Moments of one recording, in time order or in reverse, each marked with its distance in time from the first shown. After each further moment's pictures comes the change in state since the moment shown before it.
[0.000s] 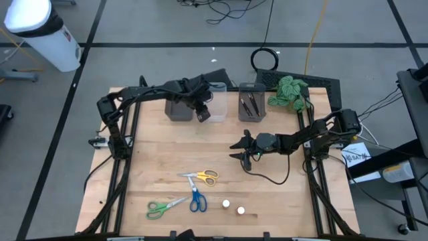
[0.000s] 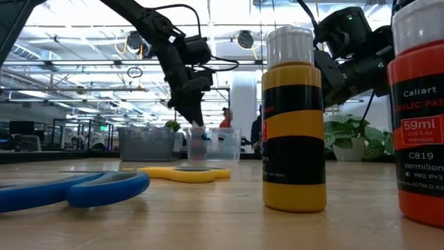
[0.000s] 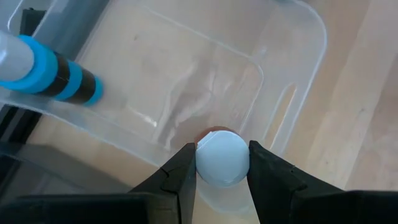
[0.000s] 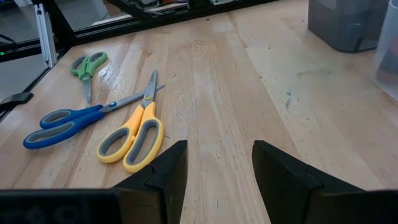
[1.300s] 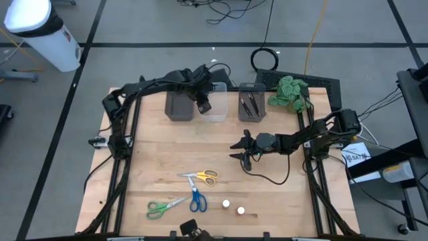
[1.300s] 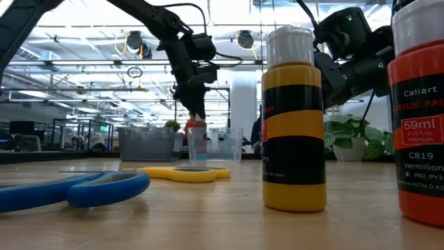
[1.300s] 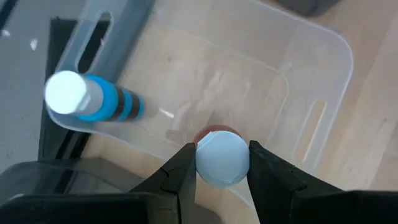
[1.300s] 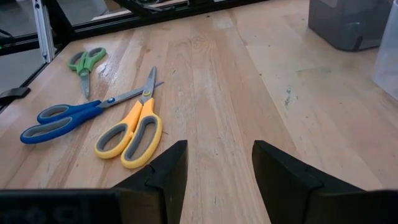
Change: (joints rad) left arm 0.049 0.066 0.218 -0.154 -0.030 0.086; right arm 0.000 0.000 0.000 -0.010 0.000 -0.015
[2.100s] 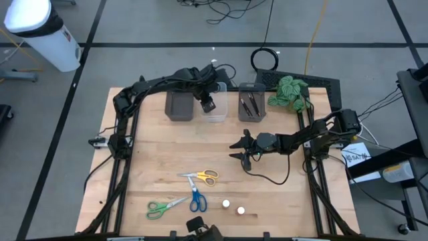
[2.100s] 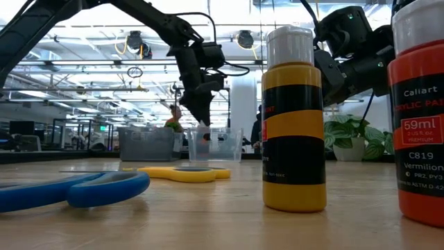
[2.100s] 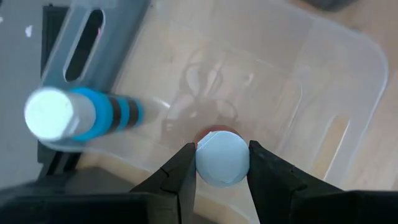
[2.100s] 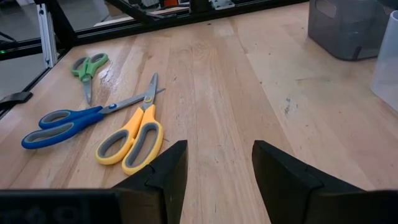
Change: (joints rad) left arm -0.001 0.133 0.146 -0.084 -0.014 0.003; right arm -0.002 0.000 0.000 0.025 0.004 -0.011
